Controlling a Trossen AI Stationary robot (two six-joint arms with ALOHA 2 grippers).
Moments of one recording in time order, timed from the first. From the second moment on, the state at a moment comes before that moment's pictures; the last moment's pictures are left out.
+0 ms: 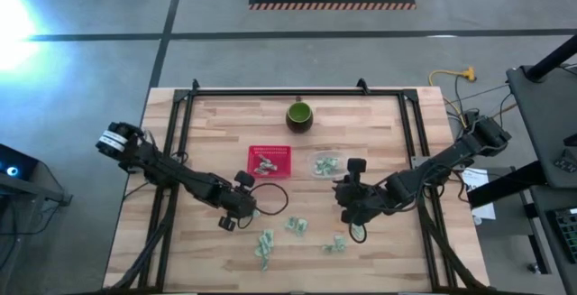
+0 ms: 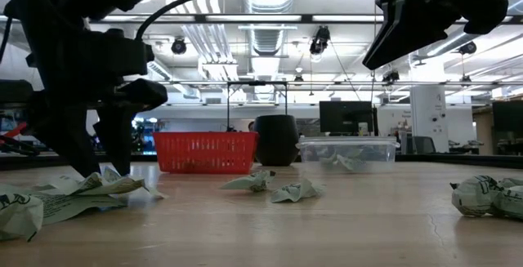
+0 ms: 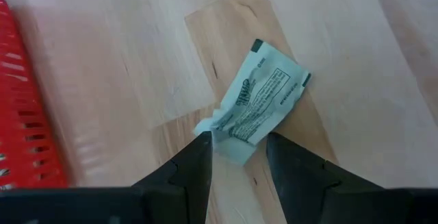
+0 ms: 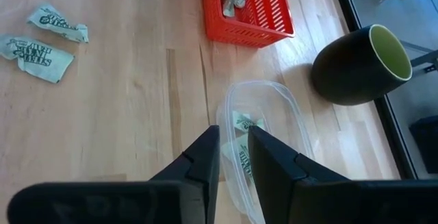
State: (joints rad) left arm -0.39 1.55 0.71 -0.32 -0.17 0.04; right arm 0.50 1.46 0.95 -0.59 0.70 0.31
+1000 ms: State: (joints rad) left arm -0.39 1.56 0.71 -0.24 -0.15 0.08; right arm 0.50 1.46 0.95 -0.59 0.70 0.31
